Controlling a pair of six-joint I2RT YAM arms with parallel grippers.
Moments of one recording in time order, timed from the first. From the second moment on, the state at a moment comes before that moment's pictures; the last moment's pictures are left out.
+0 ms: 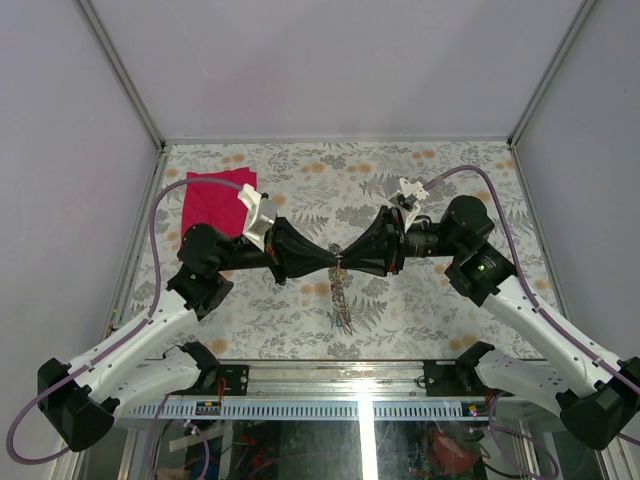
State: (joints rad) left arm -0.69 0.92 0.77 0.52 0.85 -0.44; right arm 0.64 0.98 0.92 0.15 -0.98 0.36
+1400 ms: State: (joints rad) left arm -0.74 0.93 0.84 0.32 0.76 -0.26; right arm 0.90 1.40 1.85 -1.27 -0.35 -0.28
